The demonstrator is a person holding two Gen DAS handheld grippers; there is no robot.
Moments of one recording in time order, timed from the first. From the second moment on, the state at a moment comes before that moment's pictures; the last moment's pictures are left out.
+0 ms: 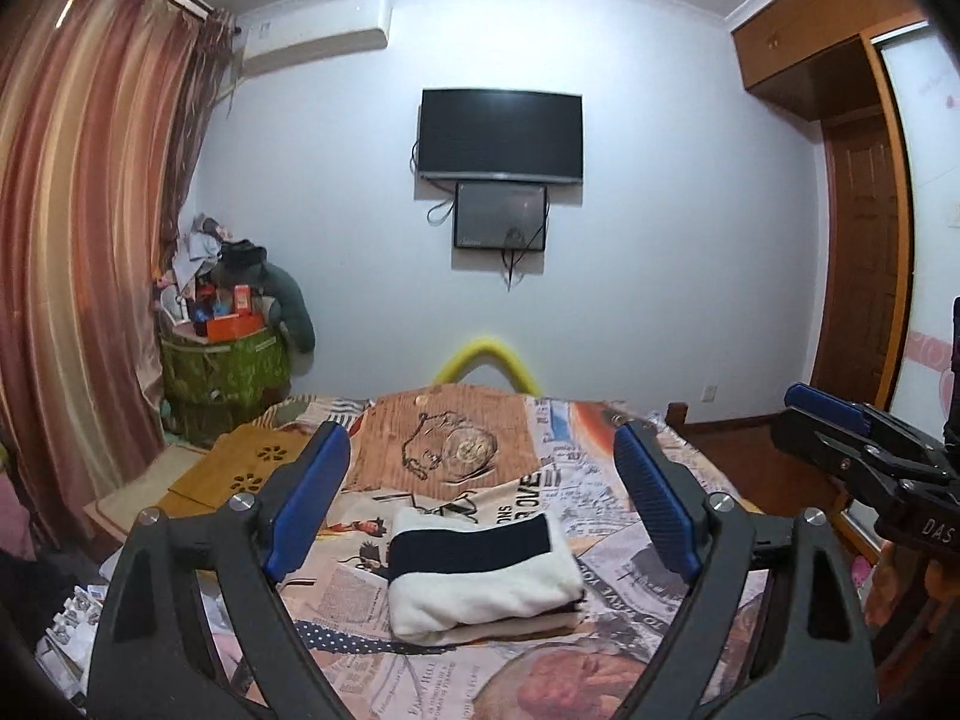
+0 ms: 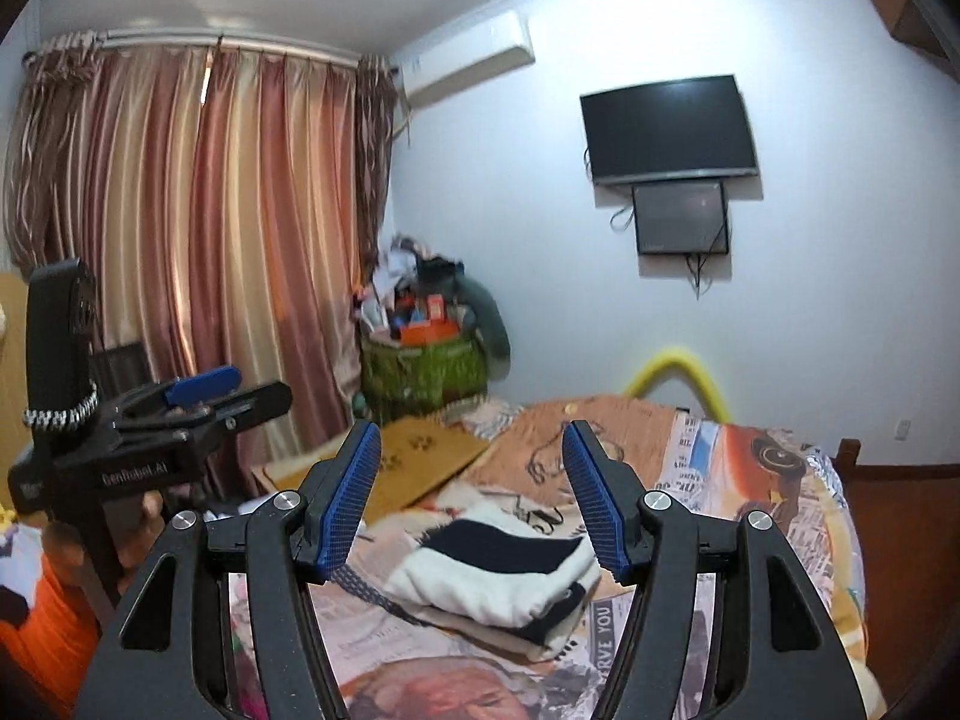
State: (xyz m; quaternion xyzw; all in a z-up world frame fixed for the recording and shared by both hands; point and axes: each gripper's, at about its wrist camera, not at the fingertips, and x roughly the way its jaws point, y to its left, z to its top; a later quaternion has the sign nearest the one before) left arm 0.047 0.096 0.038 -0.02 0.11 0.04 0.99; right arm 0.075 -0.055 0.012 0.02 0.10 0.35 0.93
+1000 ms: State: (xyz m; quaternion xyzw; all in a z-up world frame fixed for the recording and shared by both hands) left arm 0.024 0.081 0.031 -0.04 0.10 0.05 0.99; right arm 0.060 -0.066 0.002 0.00 0.09 0.29 0.95
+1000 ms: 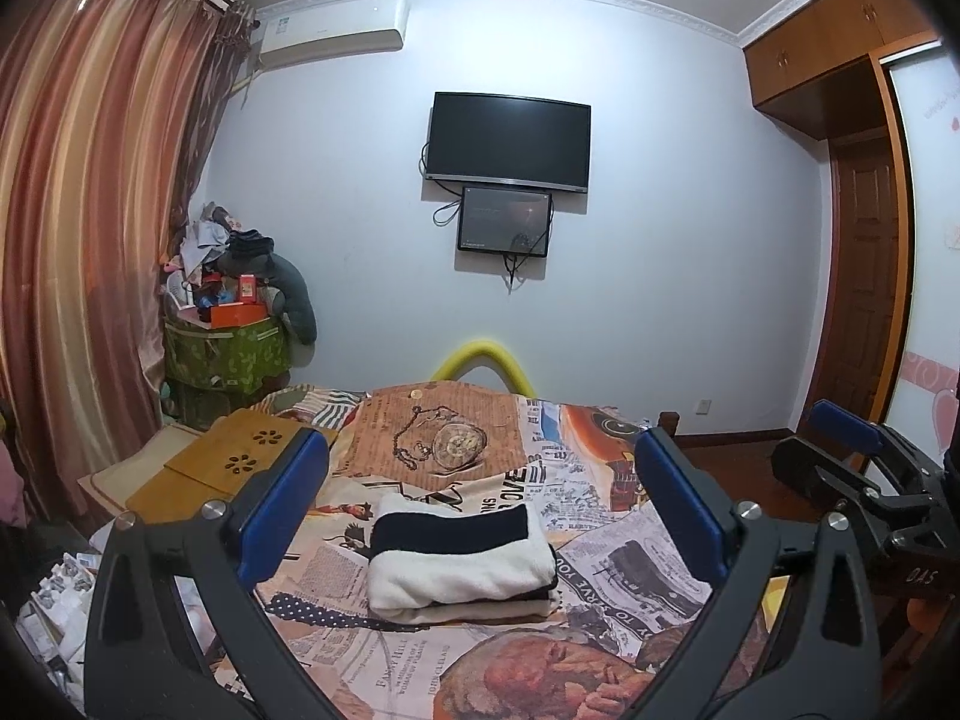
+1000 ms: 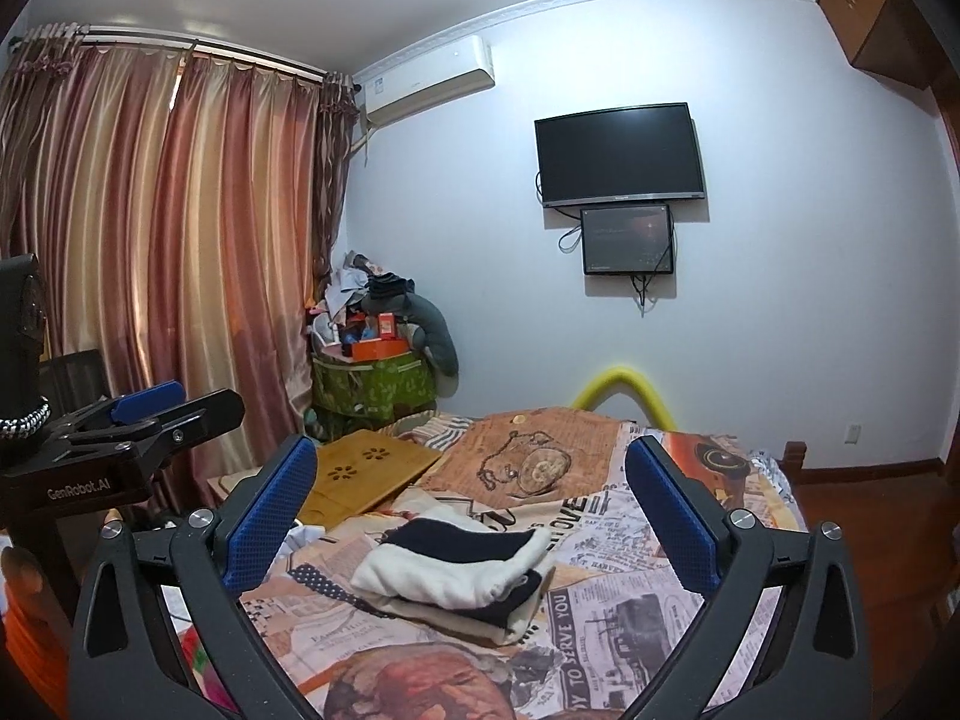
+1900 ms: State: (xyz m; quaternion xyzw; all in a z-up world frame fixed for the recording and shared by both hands) left arm 0.029 0.084 0.029 -0.05 0.12 0.04 0.99; right arm 0.060 -0.067 0.004 0.00 0.10 0.28 0.96
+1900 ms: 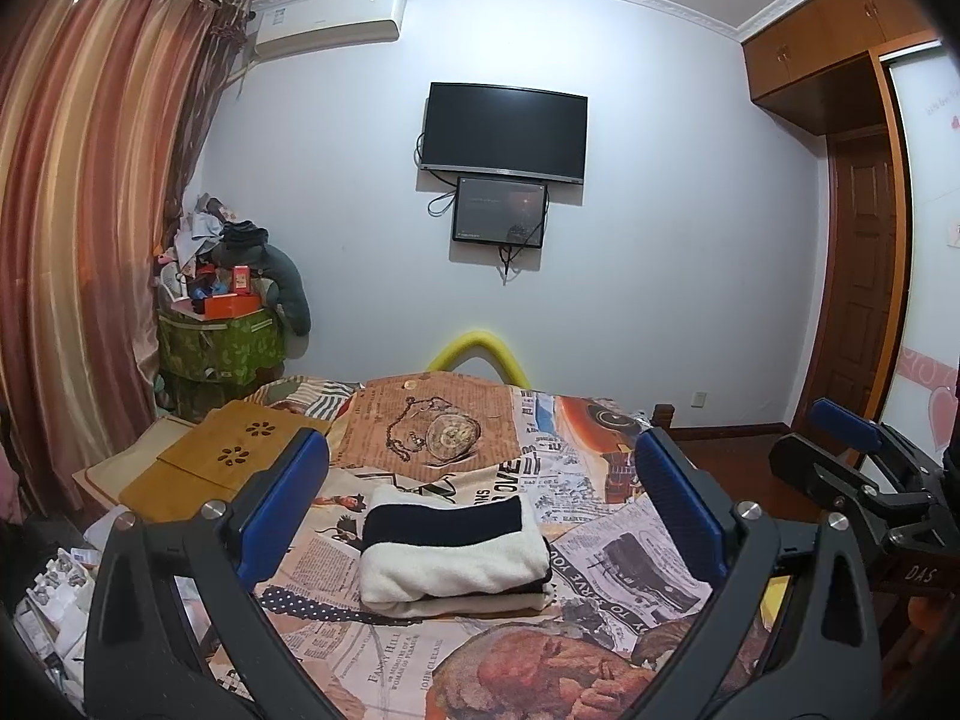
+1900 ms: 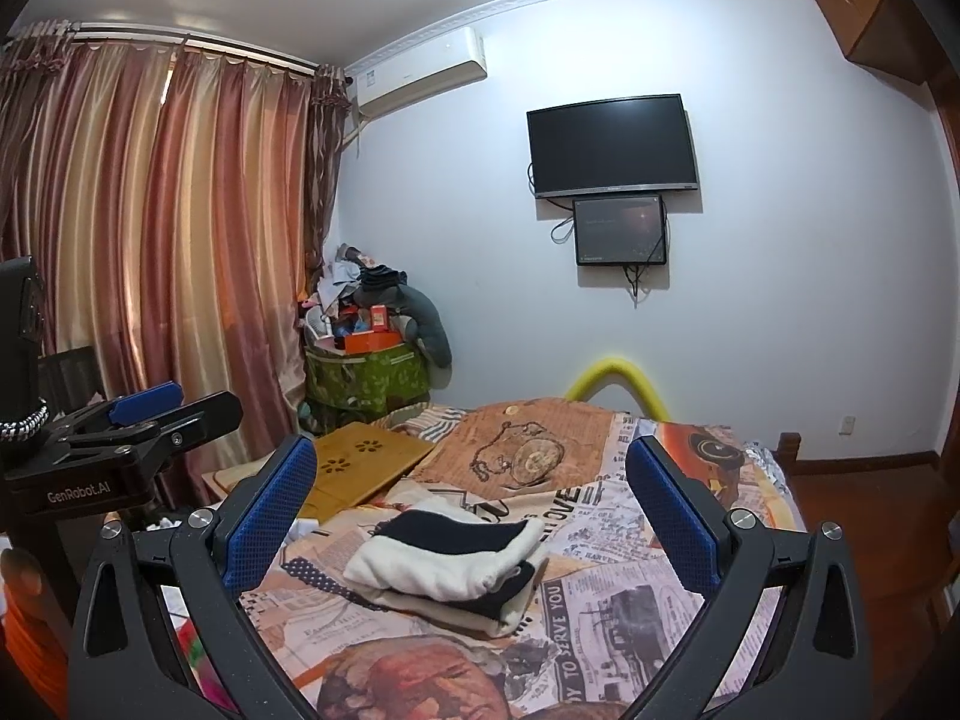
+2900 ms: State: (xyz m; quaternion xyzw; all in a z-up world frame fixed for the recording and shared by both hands) left arm 0.028 0.082 0.026 -0.03 0.11 0.02 0.99; right arm 0.059 -0.066 0.006 0.00 0.10 0.28 0.96
